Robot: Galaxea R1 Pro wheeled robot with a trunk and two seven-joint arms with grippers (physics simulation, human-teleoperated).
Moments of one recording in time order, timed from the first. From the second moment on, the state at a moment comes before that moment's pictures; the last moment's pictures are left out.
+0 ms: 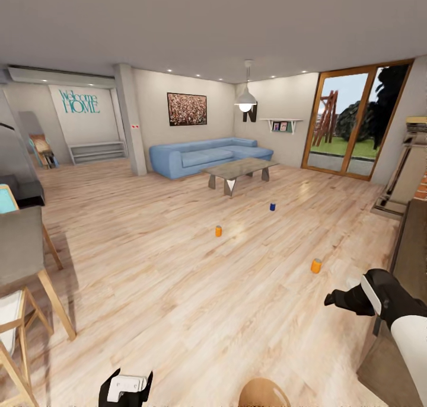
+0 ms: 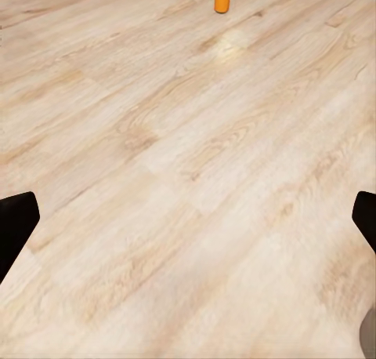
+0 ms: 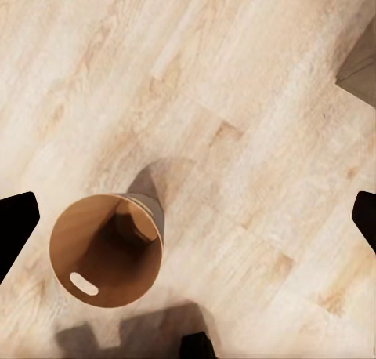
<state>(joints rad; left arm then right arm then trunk) 0.06 0.02 -0.01 -1.05 0.00 -0.16 -0.07 -0.82 -0.36 -0.13 -0.57 -0.05 1.01 0.21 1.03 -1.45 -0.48</state>
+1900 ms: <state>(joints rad) 0.06 0.02 0.01 -1.05 0.00 -0.06 -0.07 -0.82 -0.31 -0.07 -0.57 -0.05 0.97 0.21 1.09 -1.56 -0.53</state>
